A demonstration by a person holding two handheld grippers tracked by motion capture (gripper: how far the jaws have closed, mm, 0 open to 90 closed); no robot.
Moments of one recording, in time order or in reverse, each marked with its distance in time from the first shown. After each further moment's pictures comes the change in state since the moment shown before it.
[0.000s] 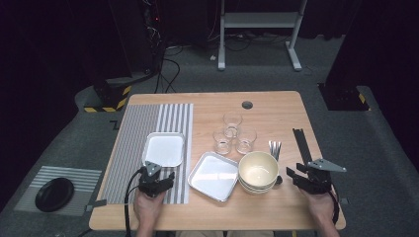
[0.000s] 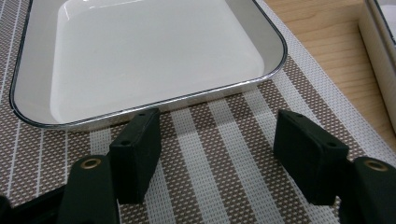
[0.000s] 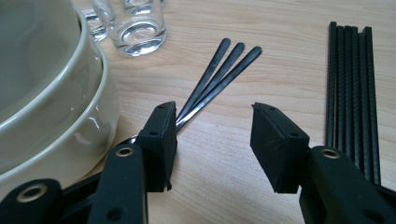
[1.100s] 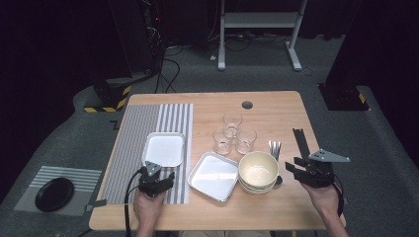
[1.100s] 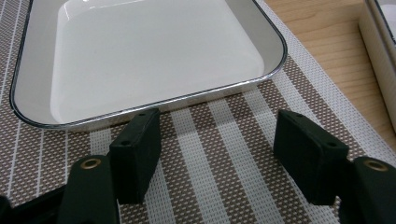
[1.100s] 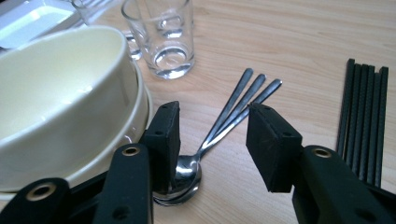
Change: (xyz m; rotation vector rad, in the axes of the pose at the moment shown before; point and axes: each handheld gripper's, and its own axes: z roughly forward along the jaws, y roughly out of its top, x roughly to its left) left arm -0.004 -0.001 0.003 -0.042 0.000 -0.049; right arm 0.006 0.036 -0.018 0.011 0.086 -0.048
